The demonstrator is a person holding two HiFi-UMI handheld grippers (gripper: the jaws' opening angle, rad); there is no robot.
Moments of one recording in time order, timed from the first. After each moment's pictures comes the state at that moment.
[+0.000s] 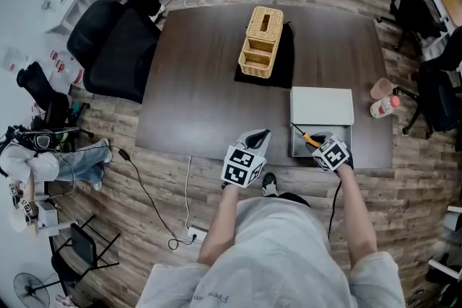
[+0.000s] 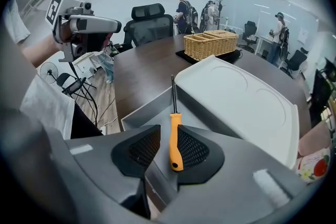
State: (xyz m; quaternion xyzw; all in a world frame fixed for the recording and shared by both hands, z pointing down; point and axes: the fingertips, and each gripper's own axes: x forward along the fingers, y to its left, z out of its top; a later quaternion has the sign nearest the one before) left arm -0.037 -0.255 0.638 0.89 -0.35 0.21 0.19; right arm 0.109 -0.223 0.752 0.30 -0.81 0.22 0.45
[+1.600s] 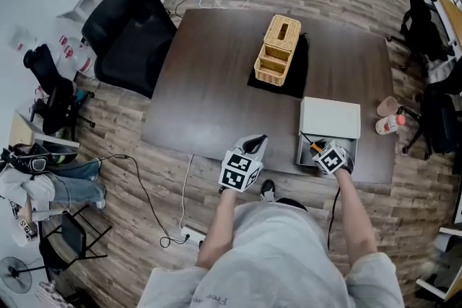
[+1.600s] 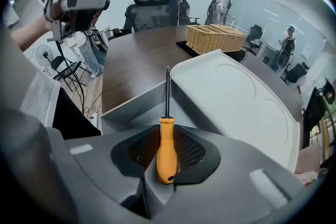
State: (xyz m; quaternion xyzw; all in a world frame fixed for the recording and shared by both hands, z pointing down) left arm -0.084 -0.258 0.633 0.88 -0.39 0.19 0.20; right arm 0.106 -0.245 0.773 0.30 -0.79 0.17 0.51
